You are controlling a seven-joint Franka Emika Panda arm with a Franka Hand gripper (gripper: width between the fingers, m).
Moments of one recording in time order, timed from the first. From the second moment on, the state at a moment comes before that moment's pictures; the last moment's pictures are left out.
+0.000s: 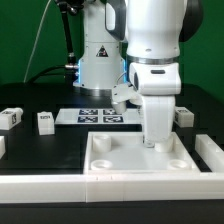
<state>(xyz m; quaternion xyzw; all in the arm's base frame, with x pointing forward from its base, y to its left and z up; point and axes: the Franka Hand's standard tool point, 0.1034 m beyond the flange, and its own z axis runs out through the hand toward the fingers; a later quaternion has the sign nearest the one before) 0.489 0.066 0.007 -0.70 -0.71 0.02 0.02</state>
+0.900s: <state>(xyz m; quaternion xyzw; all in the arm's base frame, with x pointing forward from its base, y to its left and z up) 0.491 0.092 0.008 -0.70 -0.71 0.03 0.04</state>
